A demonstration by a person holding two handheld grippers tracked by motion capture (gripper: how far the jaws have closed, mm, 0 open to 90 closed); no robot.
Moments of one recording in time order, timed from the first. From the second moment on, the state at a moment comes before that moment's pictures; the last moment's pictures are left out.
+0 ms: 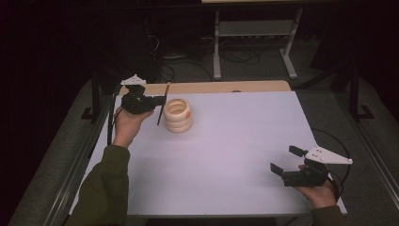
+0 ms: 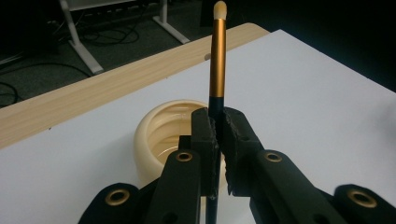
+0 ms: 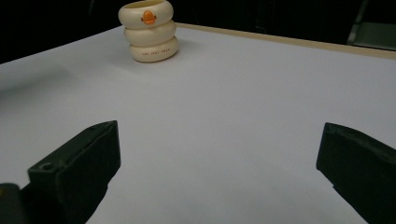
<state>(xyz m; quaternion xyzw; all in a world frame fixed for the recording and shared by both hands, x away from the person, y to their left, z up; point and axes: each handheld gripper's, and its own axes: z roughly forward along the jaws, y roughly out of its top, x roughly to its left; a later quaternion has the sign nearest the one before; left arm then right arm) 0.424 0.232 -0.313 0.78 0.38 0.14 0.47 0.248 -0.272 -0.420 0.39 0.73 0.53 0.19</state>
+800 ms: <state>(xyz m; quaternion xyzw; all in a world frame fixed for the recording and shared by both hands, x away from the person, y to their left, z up) 0.444 0.217 -0.308 0.77 0.37 0.15 0.49 0.248 -0.273 -0.420 0.39 0.72 0.53 0.19</state>
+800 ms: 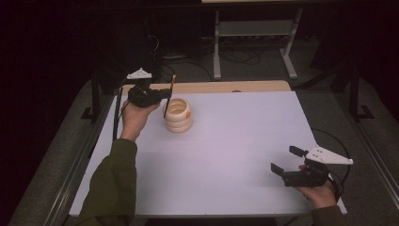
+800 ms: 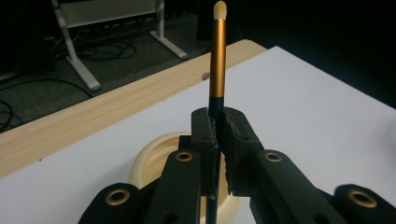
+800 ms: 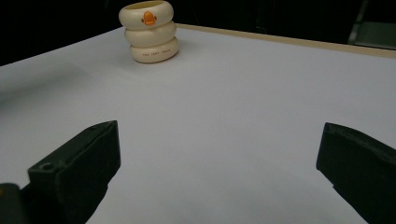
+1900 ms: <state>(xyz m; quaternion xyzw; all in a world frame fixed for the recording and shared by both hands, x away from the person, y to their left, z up) 0.472 0.198 -0.319 0.78 0.36 0.15 0.49 0.249 -0.277 -0.422 0.40 0.72 0.53 0.19</state>
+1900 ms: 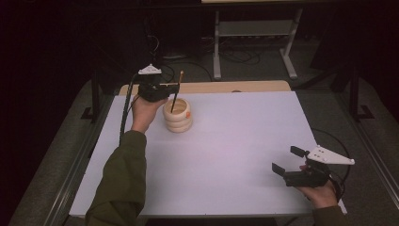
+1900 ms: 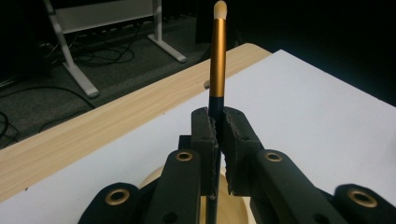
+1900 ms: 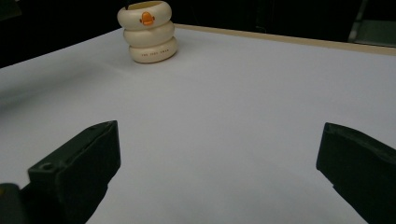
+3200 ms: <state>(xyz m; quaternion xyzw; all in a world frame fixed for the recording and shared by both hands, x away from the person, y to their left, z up) 0.472 0.204 -0.350 0.78 0.37 0.14 0.47 0.248 -0.276 -0.422 0.40 0.72 0.53 0.19</state>
